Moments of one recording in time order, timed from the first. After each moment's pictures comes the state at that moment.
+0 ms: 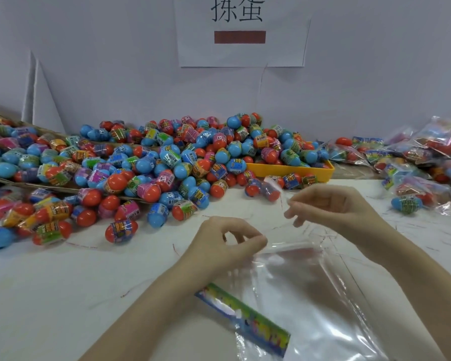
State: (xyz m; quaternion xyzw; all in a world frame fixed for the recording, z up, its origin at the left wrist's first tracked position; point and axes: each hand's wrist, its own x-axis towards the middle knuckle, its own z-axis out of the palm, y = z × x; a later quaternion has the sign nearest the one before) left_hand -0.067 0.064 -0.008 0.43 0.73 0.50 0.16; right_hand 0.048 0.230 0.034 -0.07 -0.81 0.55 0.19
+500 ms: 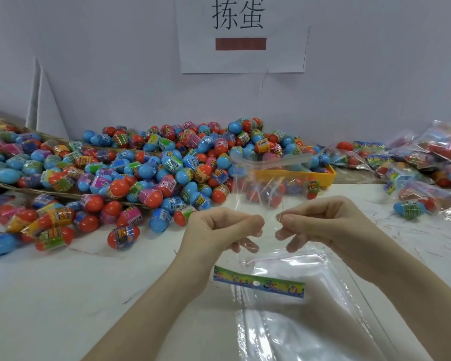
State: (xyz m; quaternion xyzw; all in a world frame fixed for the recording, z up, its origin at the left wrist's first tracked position) left_hand -0.063 0.062 0.009 0.32 0.58 0.71 0.25; right_hand 0.048 0.210 0.041 -0.06 -0.75 0.65 0.12
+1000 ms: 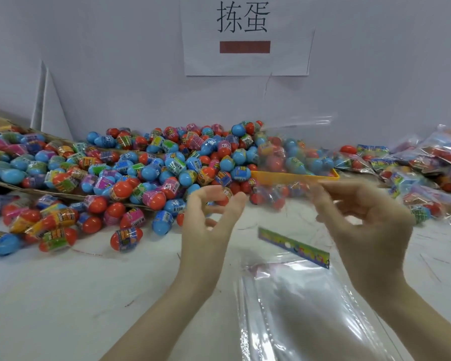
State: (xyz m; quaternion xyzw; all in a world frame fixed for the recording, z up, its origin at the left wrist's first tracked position) left_hand -0.059 0.065 0.009 0.23 0.64 0.73 0.09; right_hand 0.044 0.189 0.033 -0.08 -0.76 0.30 0.57
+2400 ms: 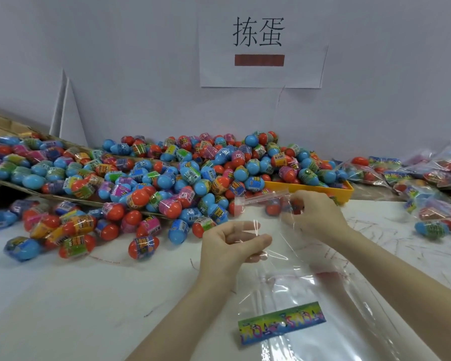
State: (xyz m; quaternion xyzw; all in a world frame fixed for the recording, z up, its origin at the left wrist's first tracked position) left_hand -0.072 0.067 -0.003 0.19 0.58 0.76 0.22; right_hand -0.045 0.254 0.003 -0.27 -0.94 0.12 0.19
